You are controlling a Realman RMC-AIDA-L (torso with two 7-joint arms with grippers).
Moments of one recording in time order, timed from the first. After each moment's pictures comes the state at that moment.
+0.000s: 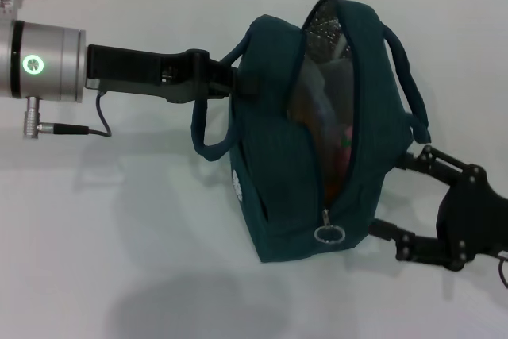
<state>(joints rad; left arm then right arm) -0.68 -2.05 0.78 0.79 1.99 1.70 -2.43 0.40 2.02 -0.93 -0.20 -1.53 -1.77 0.59</state>
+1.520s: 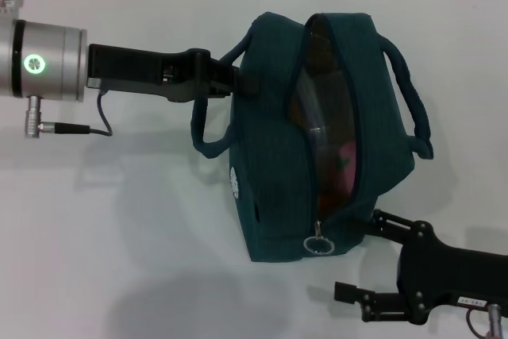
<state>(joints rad) -0.68 -2.05 0.78 0.79 1.99 1.70 -2.43 0.46 2.03 -1.08 -0.09 -1.56 -1.66 0.70</state>
